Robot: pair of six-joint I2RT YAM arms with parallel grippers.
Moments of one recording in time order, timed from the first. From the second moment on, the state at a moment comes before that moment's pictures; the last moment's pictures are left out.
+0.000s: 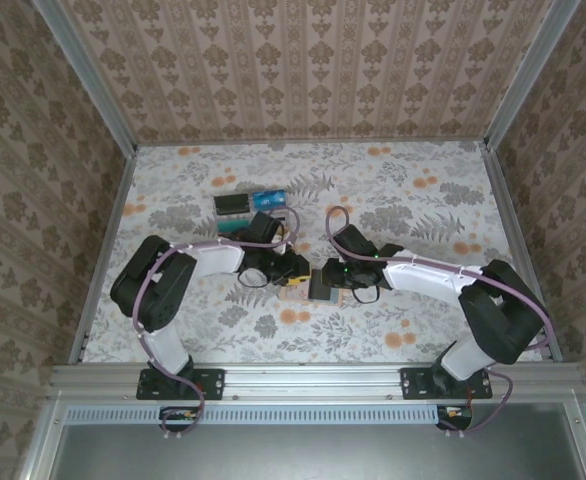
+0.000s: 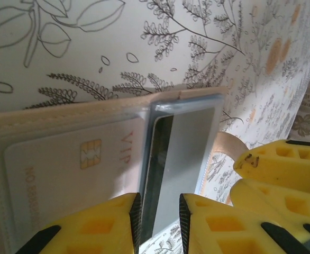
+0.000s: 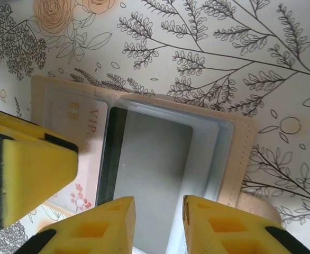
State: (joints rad) left arm -0.65 1.77 0.90 -0.16 0.68 -0.82; right arm 0.68 1.54 0.84 -0.35 -0.07 0.73
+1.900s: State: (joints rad) left arm -0.55 1.75 0.89 -0.22 0.77 -0.68; right arm 0.68 1.67 0.87 -0.31 -0.11 0.76
